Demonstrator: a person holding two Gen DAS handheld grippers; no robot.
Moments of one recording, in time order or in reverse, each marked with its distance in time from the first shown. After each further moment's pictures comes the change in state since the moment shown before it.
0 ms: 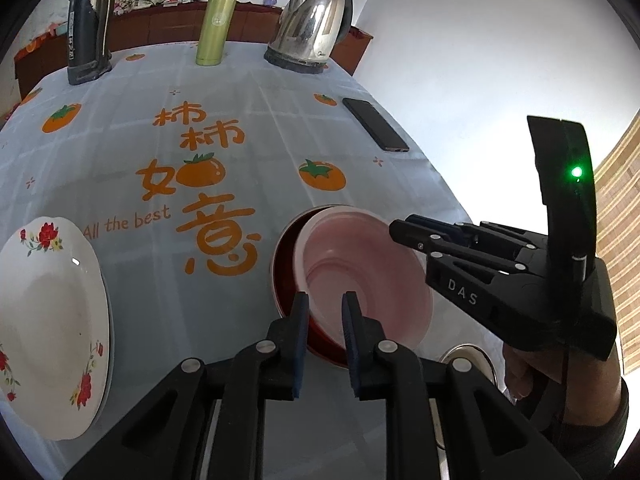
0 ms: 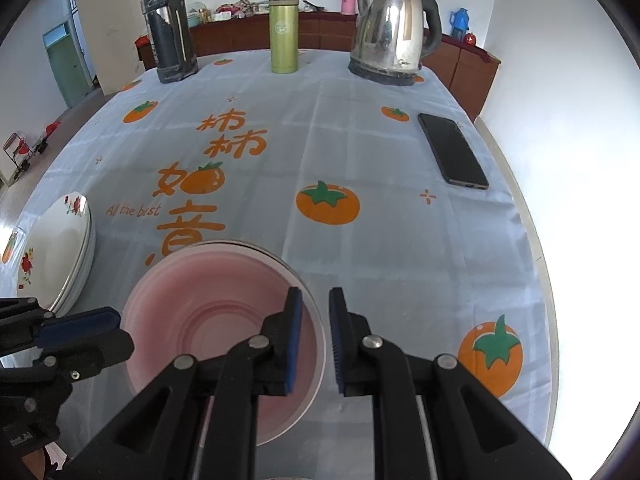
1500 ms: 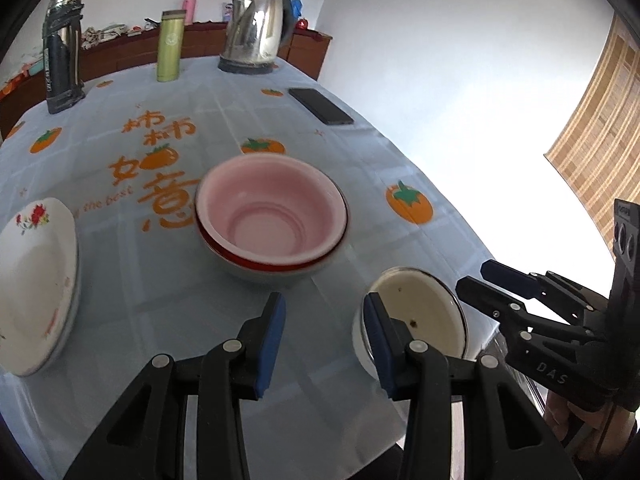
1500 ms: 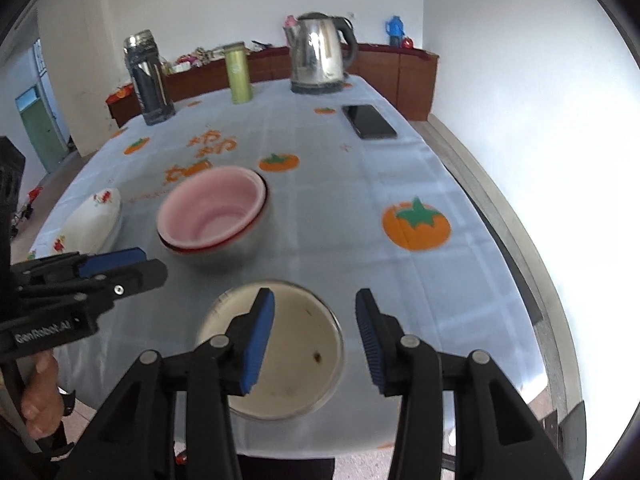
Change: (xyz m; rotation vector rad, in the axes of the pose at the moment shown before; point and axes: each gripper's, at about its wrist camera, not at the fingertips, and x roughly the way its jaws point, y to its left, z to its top) left arm -0.015 -0.058 -0.069 0.151 -0.019 -0.028; right arm -0.107 -0.024 -0.138 0.204 -0.126 -0.057
